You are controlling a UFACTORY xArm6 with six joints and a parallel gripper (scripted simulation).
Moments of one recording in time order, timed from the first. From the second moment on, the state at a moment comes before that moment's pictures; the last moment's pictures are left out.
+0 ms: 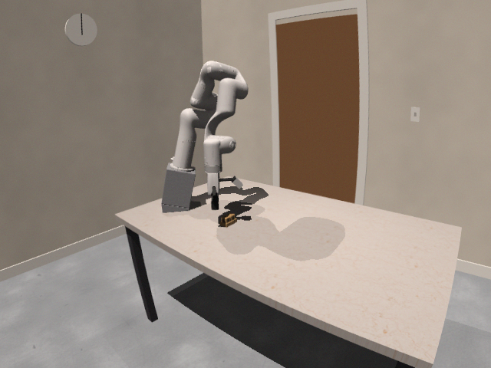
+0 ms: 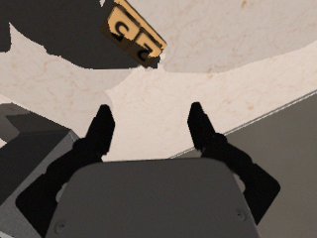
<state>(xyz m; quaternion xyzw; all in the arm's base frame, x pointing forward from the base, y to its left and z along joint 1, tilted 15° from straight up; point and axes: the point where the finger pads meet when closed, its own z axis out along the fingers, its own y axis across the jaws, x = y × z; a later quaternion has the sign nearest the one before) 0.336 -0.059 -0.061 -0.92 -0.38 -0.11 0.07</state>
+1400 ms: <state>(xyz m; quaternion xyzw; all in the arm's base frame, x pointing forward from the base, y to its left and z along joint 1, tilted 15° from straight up) 0.358 -0.026 -0.039 -0.68 -0.72 -0.13 0.01</state>
